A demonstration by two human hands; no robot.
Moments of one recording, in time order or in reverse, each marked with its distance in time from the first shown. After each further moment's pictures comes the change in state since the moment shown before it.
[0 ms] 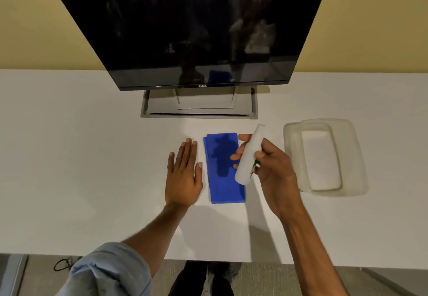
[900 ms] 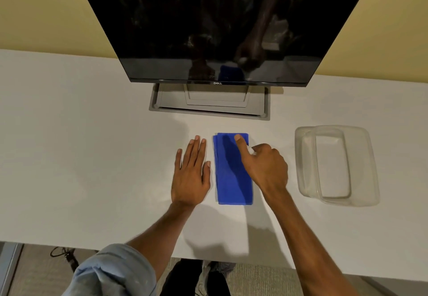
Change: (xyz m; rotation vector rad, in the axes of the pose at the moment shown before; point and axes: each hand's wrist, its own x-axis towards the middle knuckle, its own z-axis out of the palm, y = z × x) left_hand 0.000 0.000 -0.001 -0.044 0.000 -0.005; right_hand 0.063 0.052 0.019 -1.304 0.342 0.182
